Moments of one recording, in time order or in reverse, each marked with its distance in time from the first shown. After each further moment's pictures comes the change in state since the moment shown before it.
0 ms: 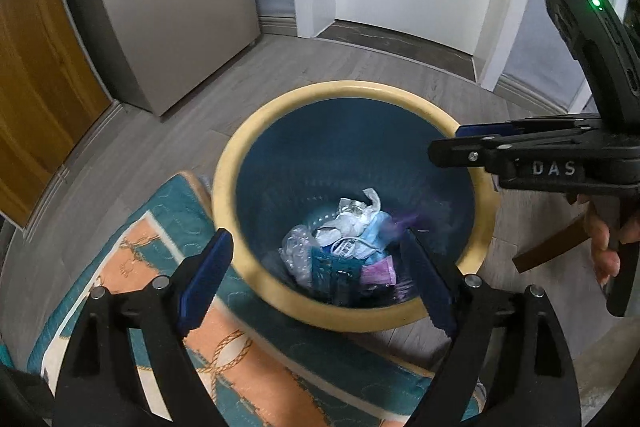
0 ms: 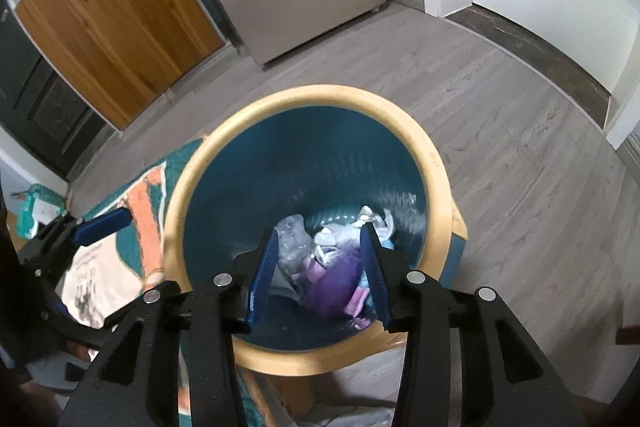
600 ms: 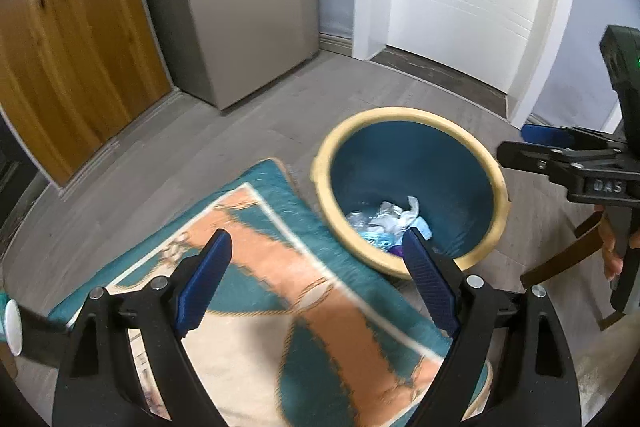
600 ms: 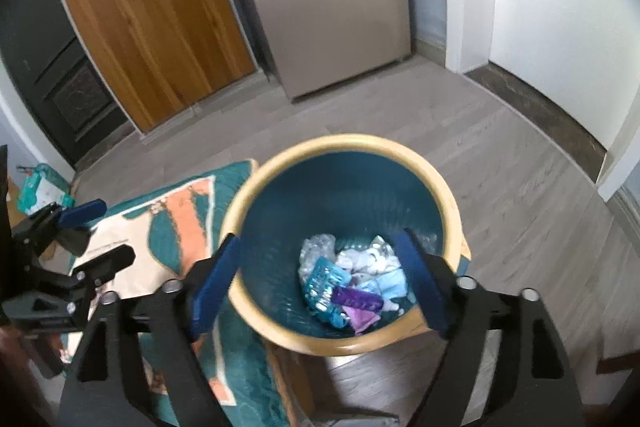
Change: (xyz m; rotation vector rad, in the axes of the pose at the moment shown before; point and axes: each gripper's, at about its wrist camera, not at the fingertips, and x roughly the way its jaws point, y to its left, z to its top) left arm -0.091 0.055 -0.030 -0.144 -0.068 0.107; right arm -0.064 0.058 -0.012 -0.143 -0.146 0.013
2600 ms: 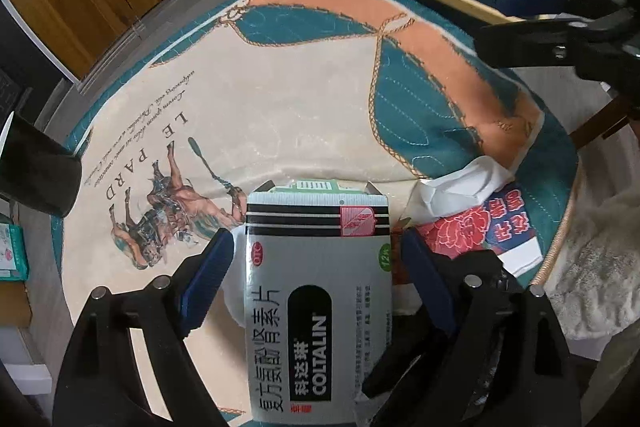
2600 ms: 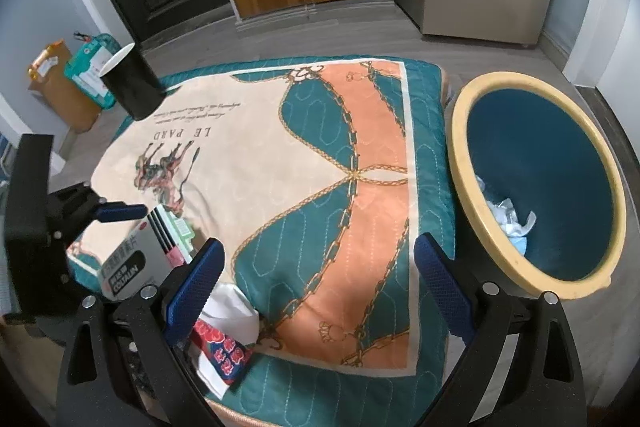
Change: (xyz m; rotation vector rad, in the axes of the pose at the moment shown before) left arm -0.005 0.060 -0.194 0.010 0.342 0.061; right arm 0.058 0.168 -0.092 -0.323 0.251 0.163
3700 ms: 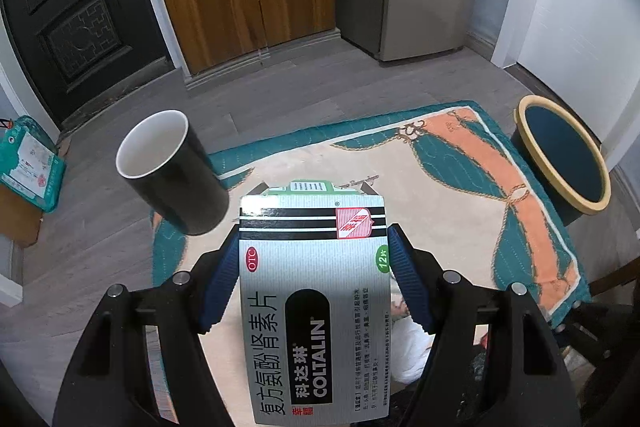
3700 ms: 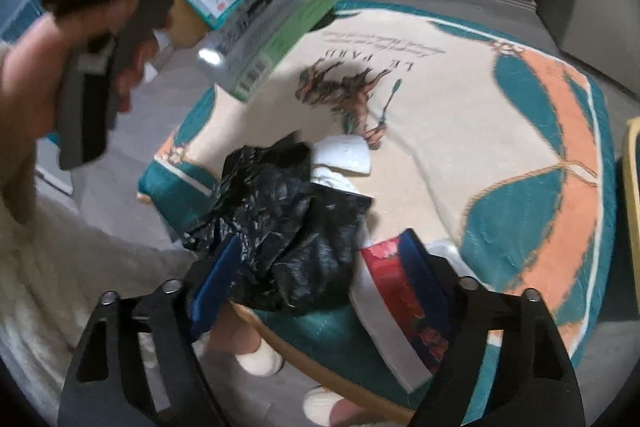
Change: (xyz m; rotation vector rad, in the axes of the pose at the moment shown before) left arm -0.076 0.132 0.017 -0.376 -0.243 0.168; right arm 0.030 0.141 -0.045 -0.303 0.162 0.282
